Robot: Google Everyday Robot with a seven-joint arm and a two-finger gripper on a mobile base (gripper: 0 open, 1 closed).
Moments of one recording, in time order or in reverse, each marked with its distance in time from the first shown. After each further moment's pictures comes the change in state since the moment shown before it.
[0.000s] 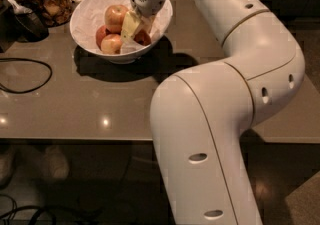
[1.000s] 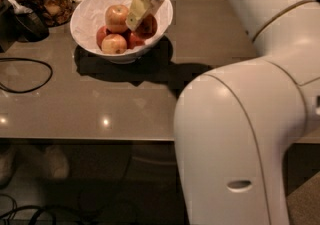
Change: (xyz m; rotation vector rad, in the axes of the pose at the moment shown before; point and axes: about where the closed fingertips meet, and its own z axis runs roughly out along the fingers) arm 0.006 0.008 -0.064 0.073 -0.114 -0.040
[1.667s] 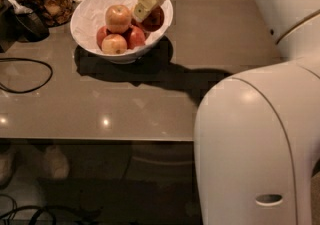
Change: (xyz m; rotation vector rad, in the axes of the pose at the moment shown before) arm 0.005 0.010 -0.037 -0.022 -0.084 -0.065
